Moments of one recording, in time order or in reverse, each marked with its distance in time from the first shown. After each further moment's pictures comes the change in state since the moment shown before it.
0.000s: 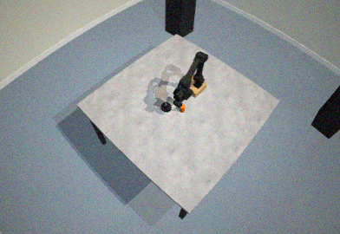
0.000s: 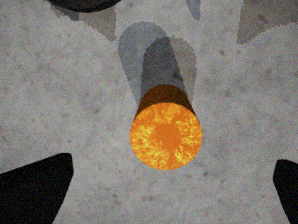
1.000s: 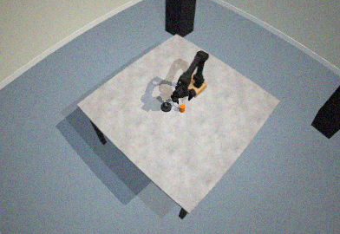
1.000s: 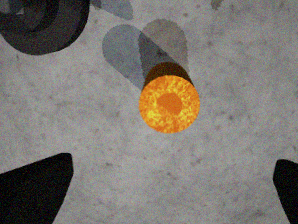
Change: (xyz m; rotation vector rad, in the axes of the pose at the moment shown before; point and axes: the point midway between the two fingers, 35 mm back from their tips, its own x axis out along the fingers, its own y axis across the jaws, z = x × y) arm -0.029 0.004 -0.004 0.526 0.071 0.014
